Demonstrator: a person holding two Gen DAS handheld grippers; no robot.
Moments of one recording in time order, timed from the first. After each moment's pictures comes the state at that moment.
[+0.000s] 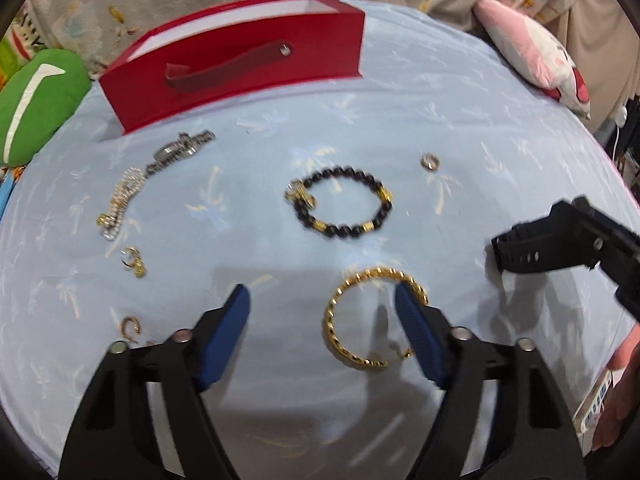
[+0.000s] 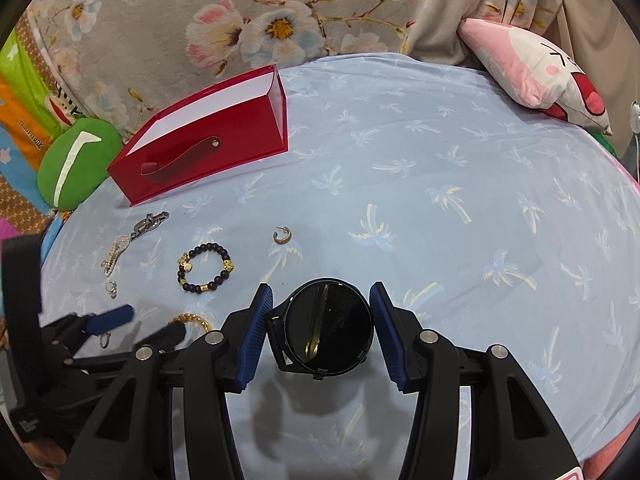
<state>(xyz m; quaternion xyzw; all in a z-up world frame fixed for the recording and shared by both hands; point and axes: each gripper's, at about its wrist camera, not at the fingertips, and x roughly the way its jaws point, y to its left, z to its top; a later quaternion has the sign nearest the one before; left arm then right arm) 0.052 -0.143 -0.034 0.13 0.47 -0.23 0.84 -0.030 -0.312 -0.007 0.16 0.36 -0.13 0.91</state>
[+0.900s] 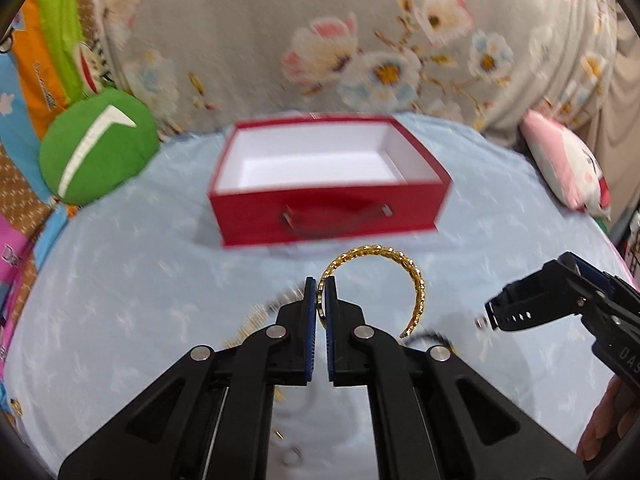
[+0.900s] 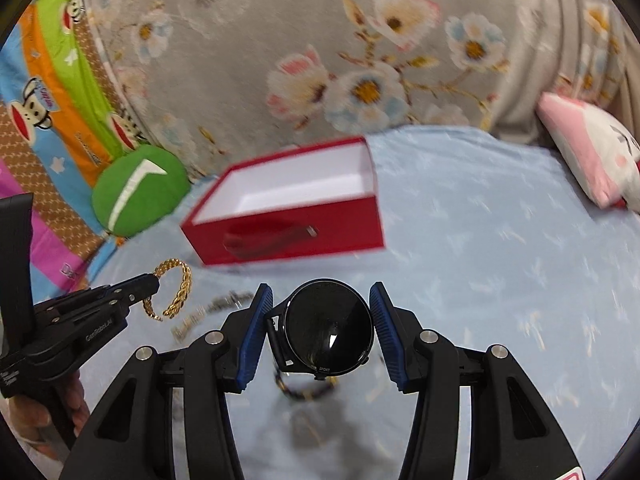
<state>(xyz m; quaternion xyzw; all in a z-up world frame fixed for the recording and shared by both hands) 0.119 -0.068 0.092 0.06 0.33 -0.16 0.93 0.044 -0.270 0.076 0.12 0.27 -0.03 0.96</state>
